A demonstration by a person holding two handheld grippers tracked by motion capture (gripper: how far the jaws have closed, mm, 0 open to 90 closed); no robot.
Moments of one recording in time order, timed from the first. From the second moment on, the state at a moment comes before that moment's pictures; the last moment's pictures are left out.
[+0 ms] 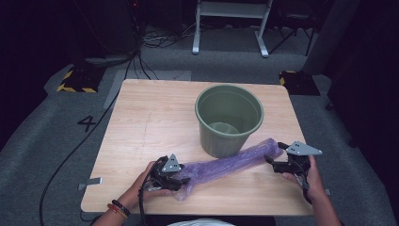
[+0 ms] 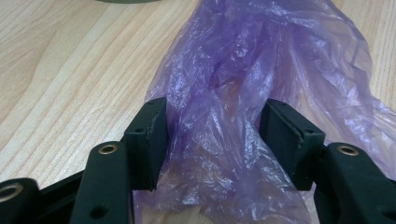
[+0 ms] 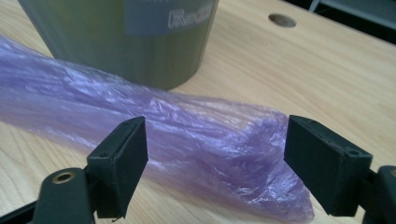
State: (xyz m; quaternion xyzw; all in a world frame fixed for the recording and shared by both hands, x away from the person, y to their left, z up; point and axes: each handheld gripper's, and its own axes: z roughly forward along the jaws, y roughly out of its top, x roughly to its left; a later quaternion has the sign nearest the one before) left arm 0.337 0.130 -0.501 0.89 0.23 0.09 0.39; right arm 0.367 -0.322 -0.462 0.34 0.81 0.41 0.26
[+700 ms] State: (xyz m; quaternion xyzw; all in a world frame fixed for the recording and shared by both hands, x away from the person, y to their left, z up) left arm 0.337 0.123 -0.503 0.89 0.23 0.10 0.39; right arm 0.371 -0.304 -0.479 0.38 0.79 0.42 0.21
